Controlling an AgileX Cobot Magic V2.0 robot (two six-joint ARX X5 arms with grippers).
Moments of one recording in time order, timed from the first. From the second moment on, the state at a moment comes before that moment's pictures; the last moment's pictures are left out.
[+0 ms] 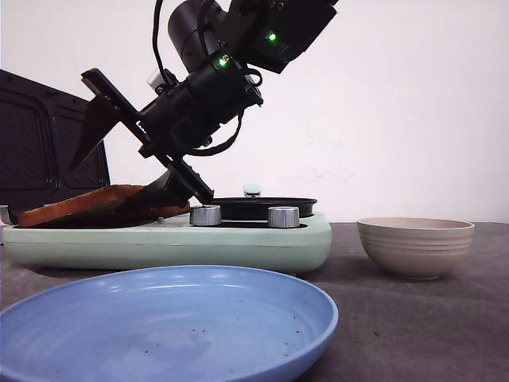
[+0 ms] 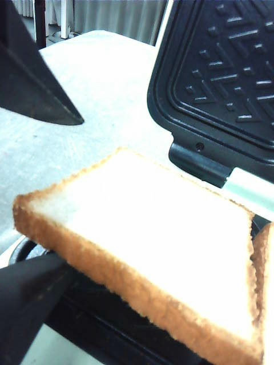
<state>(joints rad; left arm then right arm) -0.29 0.27 0.65 -0.65 -0.13 -0.20 0.78 2.08 1.51 -0.01 -0.42 0.77</state>
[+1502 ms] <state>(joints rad) -0.29 0.27 0.65 -0.65 -0.13 -0.22 0.63 1.37 1.28 -0.45 -0.07 0.14</state>
